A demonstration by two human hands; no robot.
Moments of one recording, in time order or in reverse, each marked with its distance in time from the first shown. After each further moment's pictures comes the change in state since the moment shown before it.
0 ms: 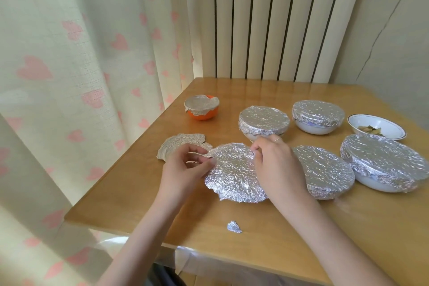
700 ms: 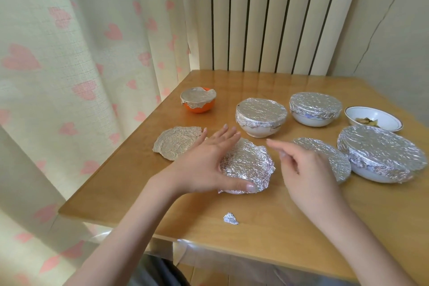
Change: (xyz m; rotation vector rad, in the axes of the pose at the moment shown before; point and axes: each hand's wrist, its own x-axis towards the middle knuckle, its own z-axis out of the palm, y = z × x) left_hand 0.014 0.020 0.013 0.896 -0.644 0.475; right_hand -0.034 0.031 -0.030 0.264 0.032 -0.052
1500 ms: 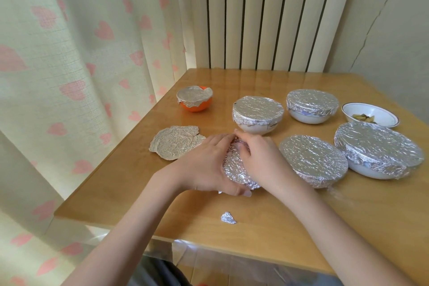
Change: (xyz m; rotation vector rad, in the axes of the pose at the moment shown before) left_hand 0.008 0.010 0.003 0.020 -0.096 -0.099; right_hand 0.041 -0.019 0.044 -0.099 -0.209 -0.034
